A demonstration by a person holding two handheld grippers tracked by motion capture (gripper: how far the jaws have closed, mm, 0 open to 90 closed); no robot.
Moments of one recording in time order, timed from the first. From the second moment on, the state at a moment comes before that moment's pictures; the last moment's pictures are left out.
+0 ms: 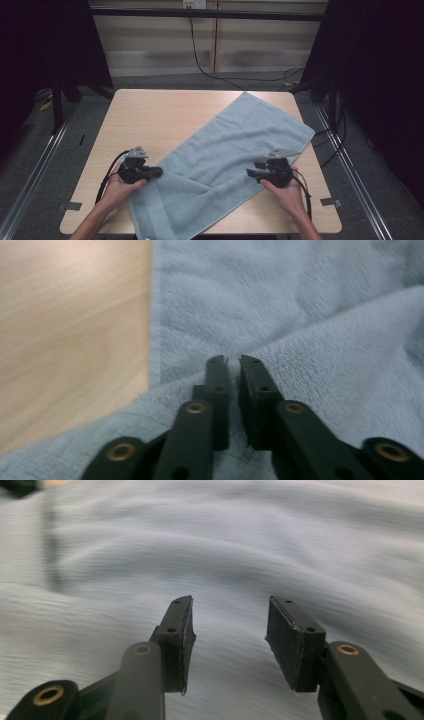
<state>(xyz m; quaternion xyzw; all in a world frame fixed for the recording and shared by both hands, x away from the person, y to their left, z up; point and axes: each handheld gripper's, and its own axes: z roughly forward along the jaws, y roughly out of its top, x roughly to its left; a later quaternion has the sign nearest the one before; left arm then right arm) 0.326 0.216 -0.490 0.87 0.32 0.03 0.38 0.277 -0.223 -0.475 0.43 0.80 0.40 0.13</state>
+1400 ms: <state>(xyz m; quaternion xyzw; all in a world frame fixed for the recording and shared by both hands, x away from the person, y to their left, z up) 0.347 0.215 -0.495 0.88 0.30 0.07 0.36 0.218 -0.189 -0.501 0.34 0.86 0.37 0.11</state>
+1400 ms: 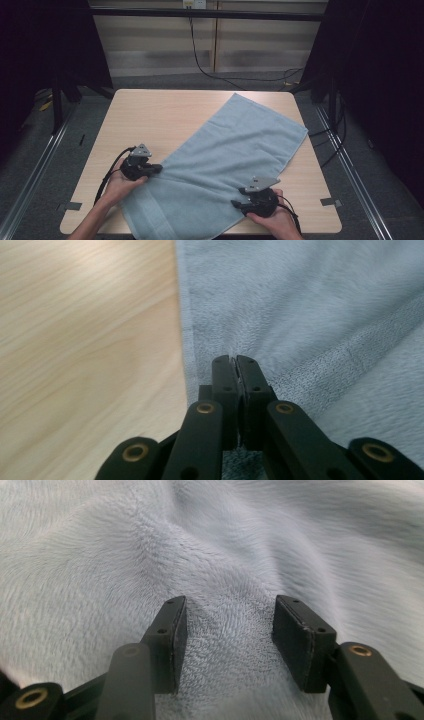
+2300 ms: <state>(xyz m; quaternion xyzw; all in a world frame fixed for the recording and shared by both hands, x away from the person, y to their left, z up) 0.331 0.200 -0.478 0.87 0.27 0.00 0.41 0.245 -0.222 -0.486 0.45 0.80 0.37 0.14</state>
